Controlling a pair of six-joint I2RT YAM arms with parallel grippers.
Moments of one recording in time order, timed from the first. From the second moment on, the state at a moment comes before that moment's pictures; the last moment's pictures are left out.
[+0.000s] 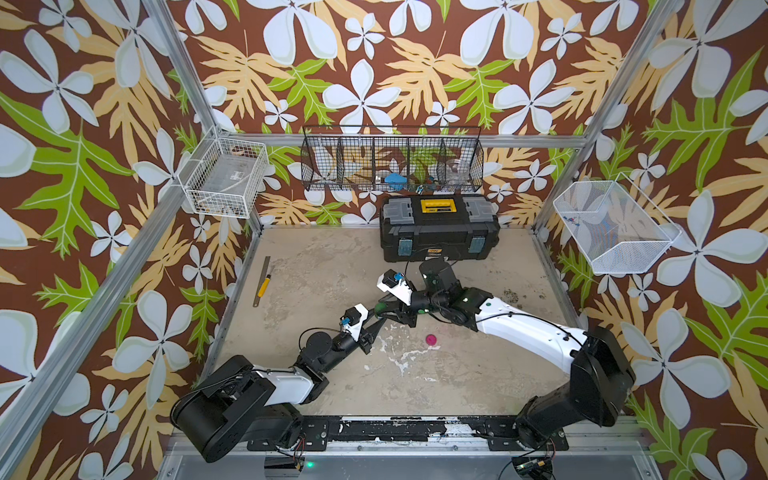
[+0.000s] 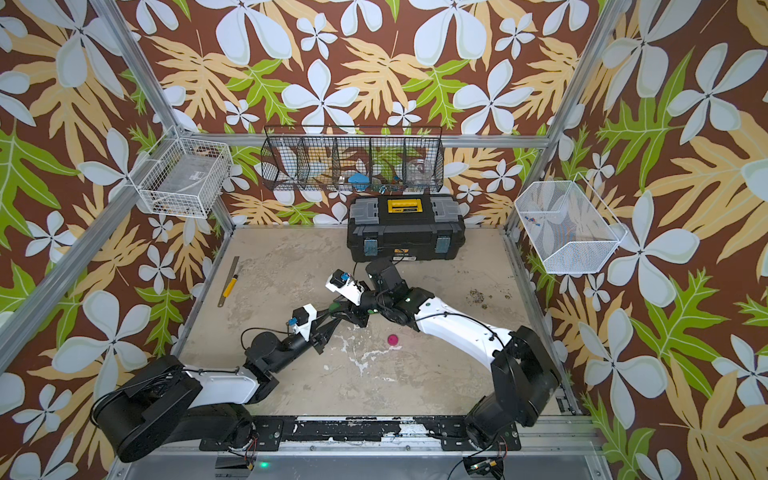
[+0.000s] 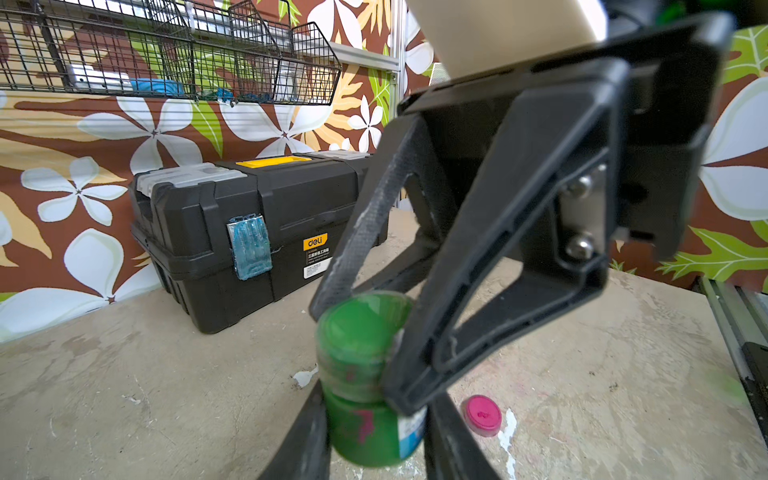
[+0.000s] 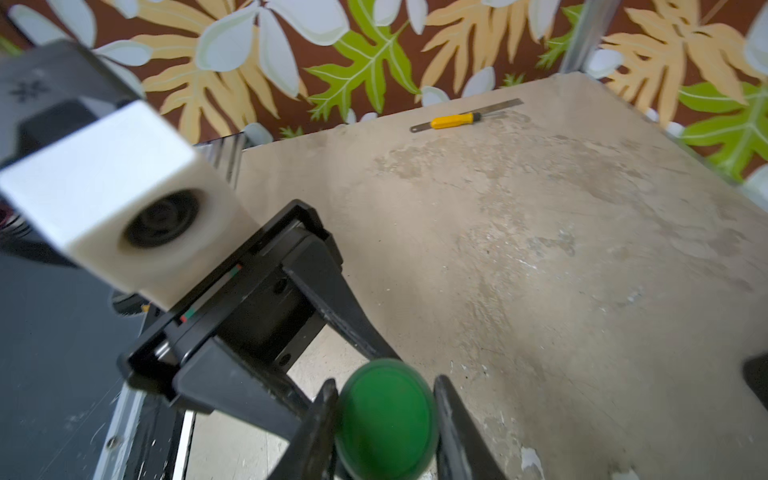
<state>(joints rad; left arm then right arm) -0.64 1.32 0.13 1.27 0.19 -0.02 0.78 1.53 1.10 -0.11 -0.50 -0.18</state>
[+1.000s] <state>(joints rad) -0.64 1.32 0.13 1.29 0.21 -0.01 1.11 1.42 1.01 -0.01 0.42 0.28</state>
